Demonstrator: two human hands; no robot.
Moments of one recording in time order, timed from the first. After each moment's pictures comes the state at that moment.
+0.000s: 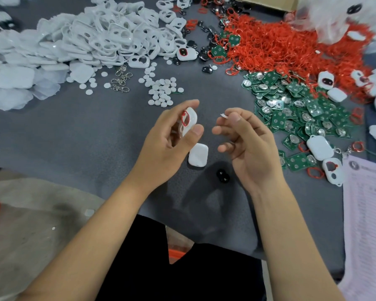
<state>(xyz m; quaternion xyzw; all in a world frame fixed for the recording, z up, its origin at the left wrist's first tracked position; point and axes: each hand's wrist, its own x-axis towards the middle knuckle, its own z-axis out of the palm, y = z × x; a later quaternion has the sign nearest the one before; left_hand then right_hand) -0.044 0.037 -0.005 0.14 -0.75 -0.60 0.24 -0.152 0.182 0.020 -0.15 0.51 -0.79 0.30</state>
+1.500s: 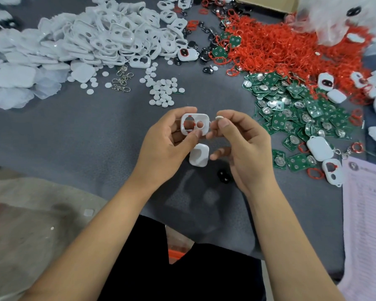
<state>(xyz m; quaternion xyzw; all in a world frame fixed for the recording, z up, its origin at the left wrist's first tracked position) -0.047 0.039 -0.006 0.17 -0.69 -0.66 0.24 -0.147 0.176 0.010 -0.20 0.57 -0.76 0.24</state>
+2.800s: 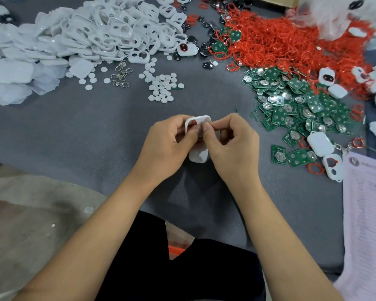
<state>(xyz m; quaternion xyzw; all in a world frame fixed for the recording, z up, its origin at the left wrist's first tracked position) -0.047 0.041 -0.003 0.18 -0.76 -0.59 0.21 -0.133 0.166 0.000 -0.26 0.82 -0.52 0.00</state>
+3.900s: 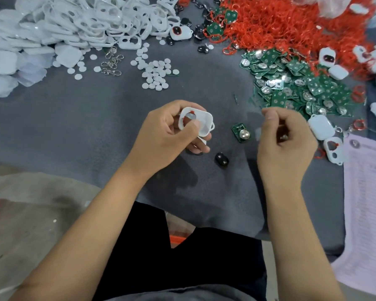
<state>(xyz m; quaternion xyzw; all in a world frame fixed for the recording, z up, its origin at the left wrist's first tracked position) -0.040 0.040 0.000 0.10 -0.70 -0.69 0.16 -0.151 0.228 -0.005 -0.18 0.83 -0.50 -0.17</state>
